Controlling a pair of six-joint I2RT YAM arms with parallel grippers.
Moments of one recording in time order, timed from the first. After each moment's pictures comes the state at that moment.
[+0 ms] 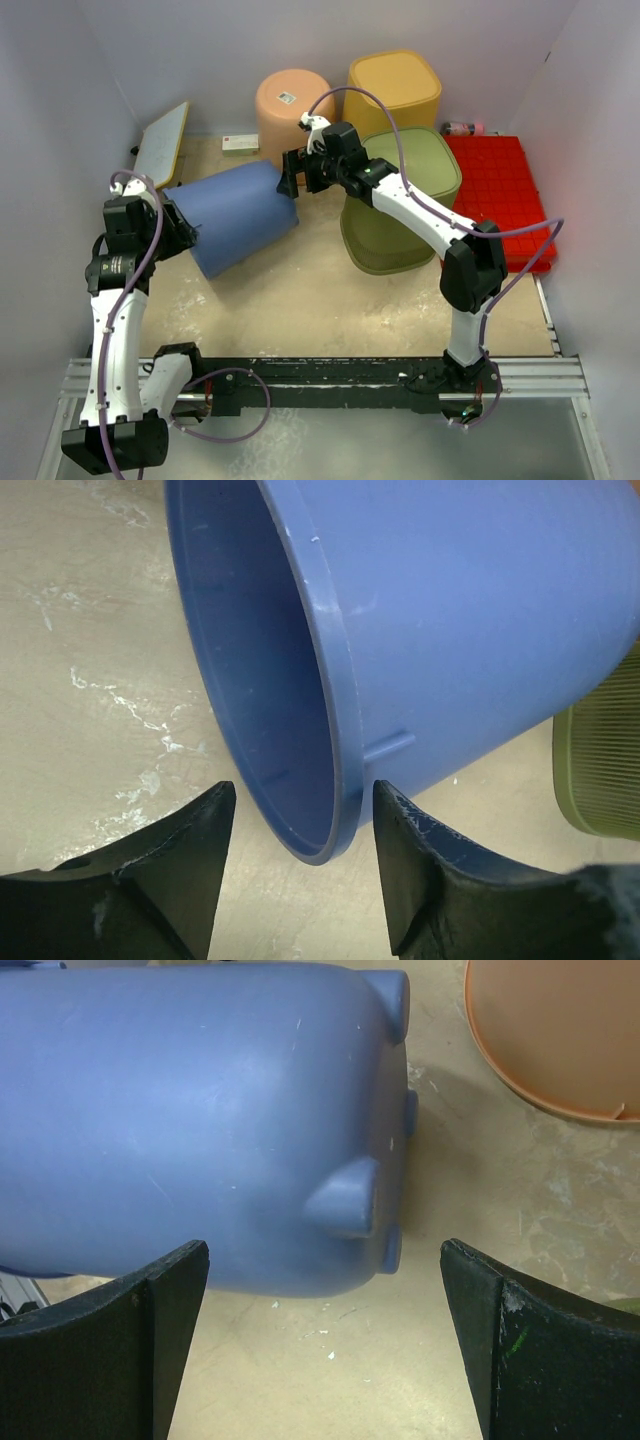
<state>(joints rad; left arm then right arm) 0.13 0.86 1.00 -0.81 0.12 -0.36 0.65 1.91 1.73 -0.34 -0.22 0.27</state>
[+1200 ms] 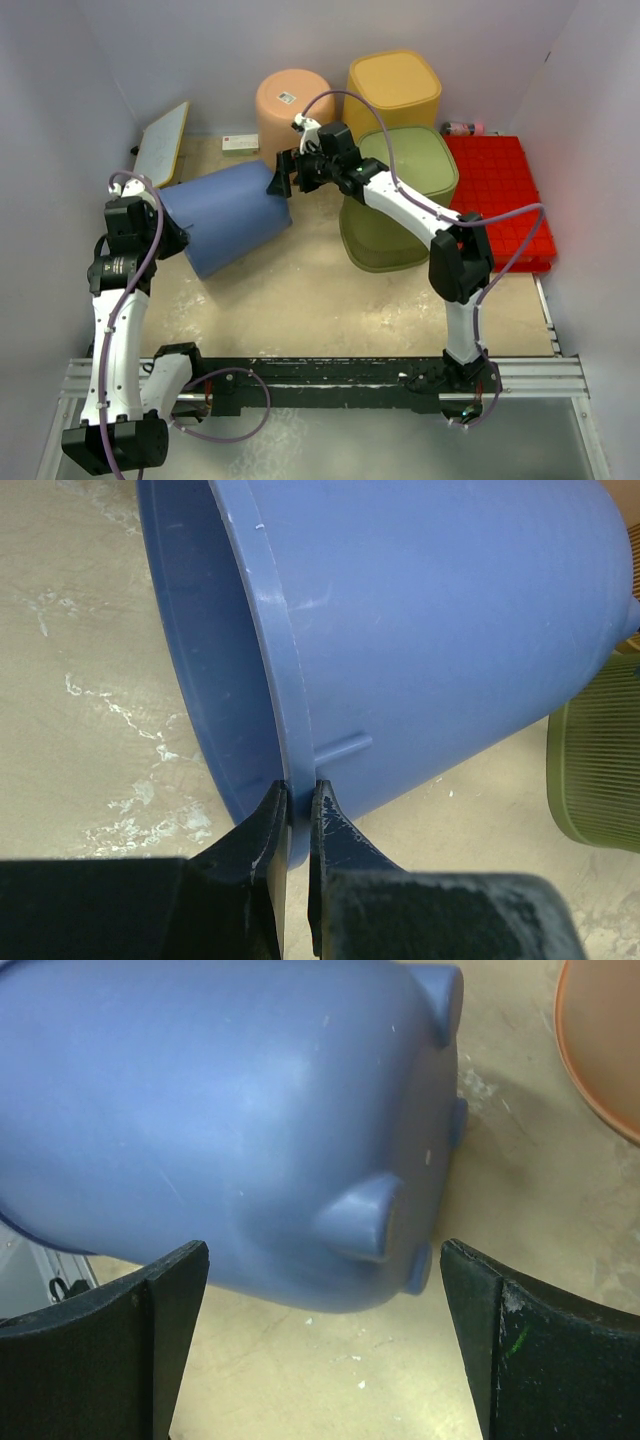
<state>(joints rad) 0.13 0.86 0.98 -0.77 0.09 -0.38 0.63 1.99 1.75 -0.26 -0.37 0.31</state>
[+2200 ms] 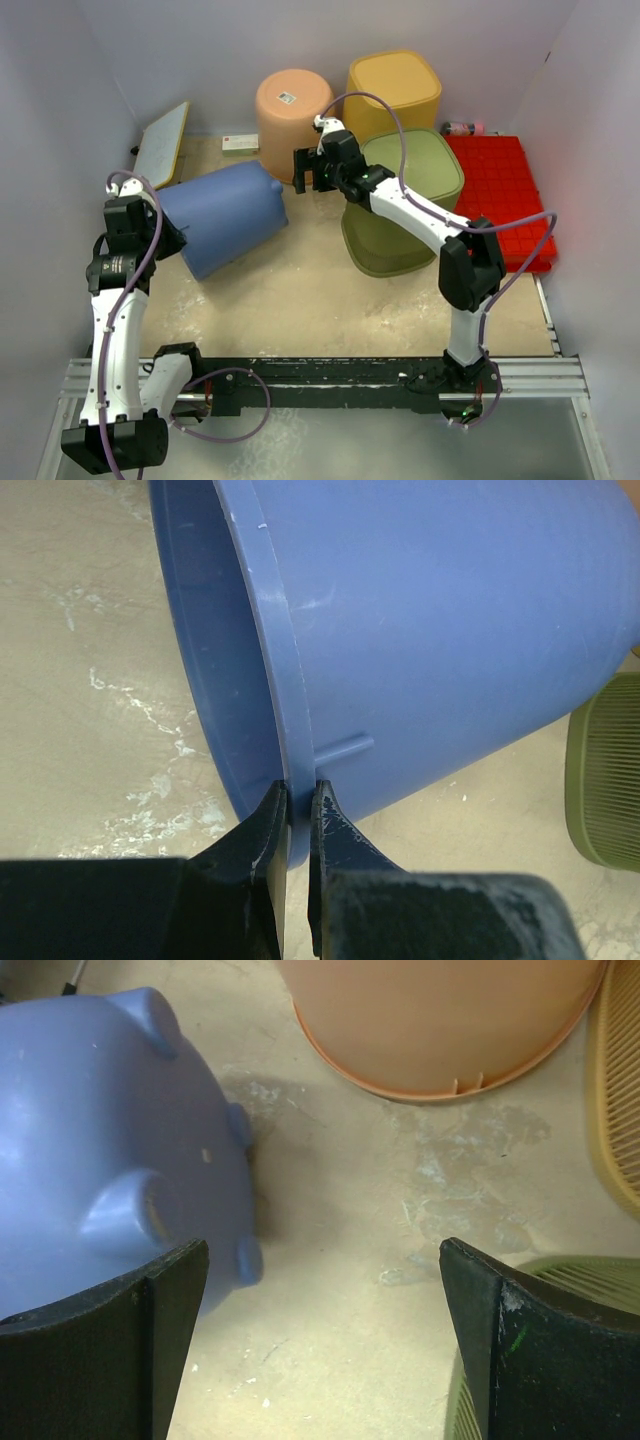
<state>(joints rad) 0.13 0.86 1.00 -0.79 0.05 -0.37 0.64 1.92 1.65 -0.27 0.08 0.33</state>
